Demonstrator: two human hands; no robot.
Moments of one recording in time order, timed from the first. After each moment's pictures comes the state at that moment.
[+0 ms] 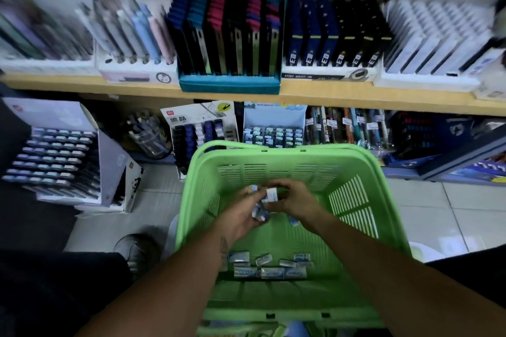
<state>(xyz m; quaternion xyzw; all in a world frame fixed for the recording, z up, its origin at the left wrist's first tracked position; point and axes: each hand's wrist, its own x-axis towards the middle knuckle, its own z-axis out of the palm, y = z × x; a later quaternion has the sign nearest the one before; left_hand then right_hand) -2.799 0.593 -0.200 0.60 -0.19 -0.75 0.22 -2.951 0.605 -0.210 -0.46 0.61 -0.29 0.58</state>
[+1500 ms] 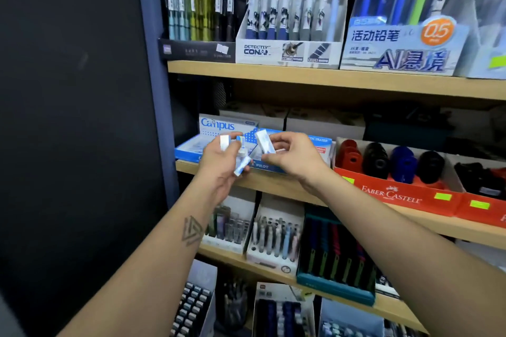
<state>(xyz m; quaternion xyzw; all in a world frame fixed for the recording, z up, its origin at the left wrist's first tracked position) -2.570 0.454 0.251 0.42 -0.38 -0.45 0.68 -2.722 0.424 0.264 -0.70 0.46 -0.45 0.32</state>
